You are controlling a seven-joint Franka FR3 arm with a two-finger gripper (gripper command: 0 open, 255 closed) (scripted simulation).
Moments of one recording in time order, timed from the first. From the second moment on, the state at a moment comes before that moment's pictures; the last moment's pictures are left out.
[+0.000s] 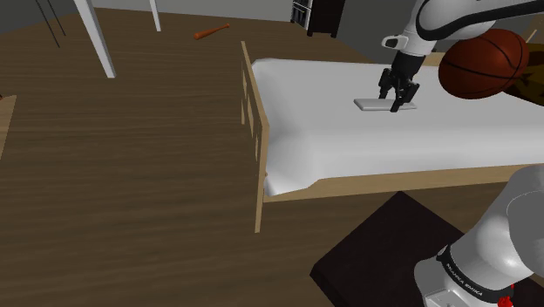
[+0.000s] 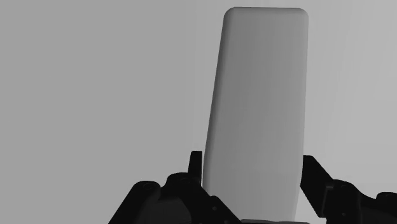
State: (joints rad) arm 0.24 -0.38 -0.58 -2.28 -0.21 1.94 -1.32
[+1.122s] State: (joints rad) arm 0.24 -0.40 -0.55 -2.13 -0.20 1.77 -1.32
